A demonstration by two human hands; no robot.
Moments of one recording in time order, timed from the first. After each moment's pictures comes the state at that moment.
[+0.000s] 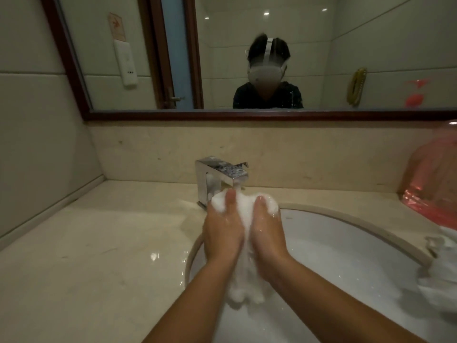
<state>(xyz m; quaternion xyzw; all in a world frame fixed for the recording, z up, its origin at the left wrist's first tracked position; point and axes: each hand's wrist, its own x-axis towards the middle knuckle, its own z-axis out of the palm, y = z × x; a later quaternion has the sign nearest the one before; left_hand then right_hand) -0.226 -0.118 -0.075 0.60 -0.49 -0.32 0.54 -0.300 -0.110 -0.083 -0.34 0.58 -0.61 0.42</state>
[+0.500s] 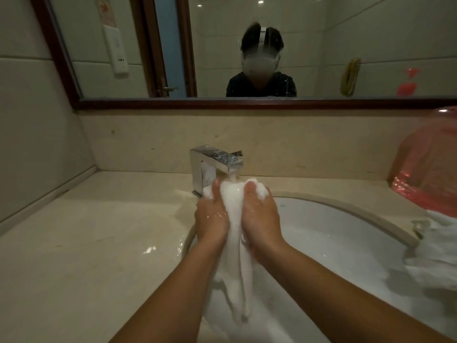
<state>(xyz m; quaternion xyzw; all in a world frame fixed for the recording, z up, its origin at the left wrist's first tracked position) -0.217 -0.127 -0.064 0.64 -0.47 -0.36 0.49 -0.297 -0.091 -0.062 -0.41 0.61 -0.58 0.34</state>
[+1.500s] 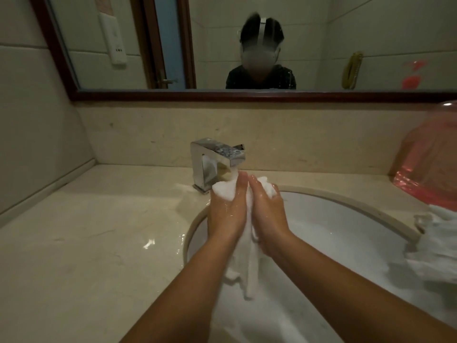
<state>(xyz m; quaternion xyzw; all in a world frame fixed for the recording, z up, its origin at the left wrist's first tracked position) -0.233 -0.109 -0.068 0.57 -0.51 -0.37 0.53 -0.312 -0.109 -0.086 -0.35 0.56 -0.63 0.42</state>
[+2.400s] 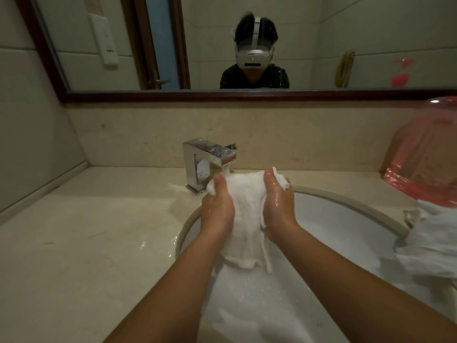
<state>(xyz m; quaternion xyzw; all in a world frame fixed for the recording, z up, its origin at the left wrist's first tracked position) -0.234 -0.109 -0.058 0.62 -0.43 -0.47 0.46 -0.339 -0.114 -0.074 -0.29 0.50 -0.70 0.43</state>
